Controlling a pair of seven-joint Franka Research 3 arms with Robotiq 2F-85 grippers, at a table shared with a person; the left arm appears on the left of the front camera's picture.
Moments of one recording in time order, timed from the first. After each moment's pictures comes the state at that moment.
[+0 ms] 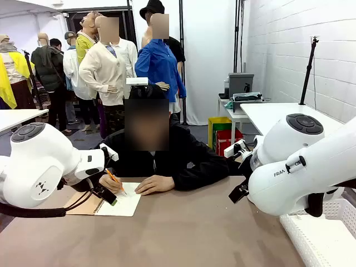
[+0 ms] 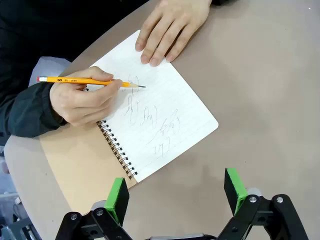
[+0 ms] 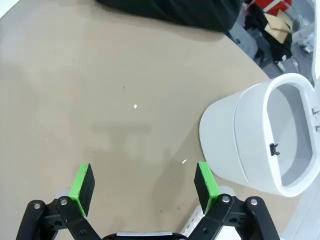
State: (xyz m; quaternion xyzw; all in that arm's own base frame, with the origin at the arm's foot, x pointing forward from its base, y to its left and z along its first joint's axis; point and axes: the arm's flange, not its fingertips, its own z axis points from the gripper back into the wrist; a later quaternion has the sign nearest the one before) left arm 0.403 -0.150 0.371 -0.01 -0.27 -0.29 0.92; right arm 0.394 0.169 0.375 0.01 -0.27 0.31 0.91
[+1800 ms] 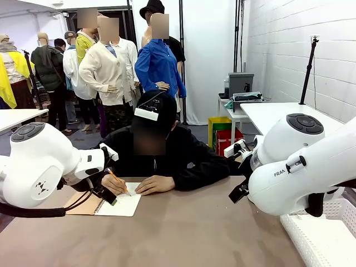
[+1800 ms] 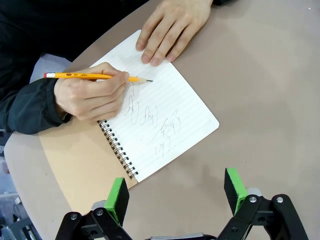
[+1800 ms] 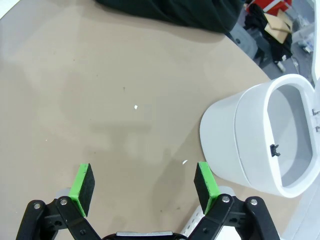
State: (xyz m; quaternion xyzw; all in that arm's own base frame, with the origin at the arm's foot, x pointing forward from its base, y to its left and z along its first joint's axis) left arm 0.402 -0.150 0.371 -0.01 -0.27 -0.30 0.92; right arm 0.394 0.169 0.375 0.01 -0.27 0.31 0.91
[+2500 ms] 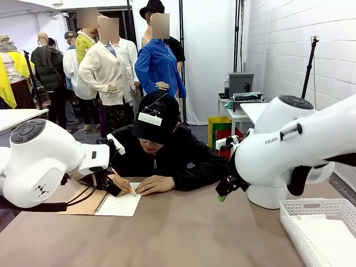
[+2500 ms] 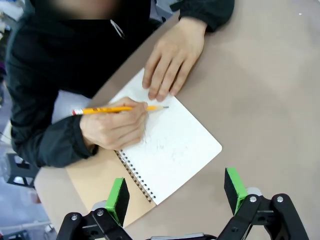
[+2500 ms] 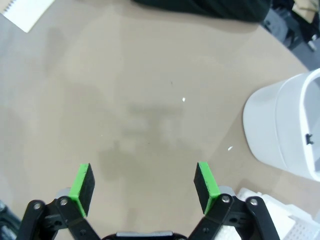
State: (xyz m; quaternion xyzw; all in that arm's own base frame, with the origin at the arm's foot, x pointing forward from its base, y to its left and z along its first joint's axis) left arm 0.399 -0.172 0.396 0.03 -0.33 -0.36 0.87; right arm 0.387 0.199 0.408 0.09 -0.21 0.27 0.94
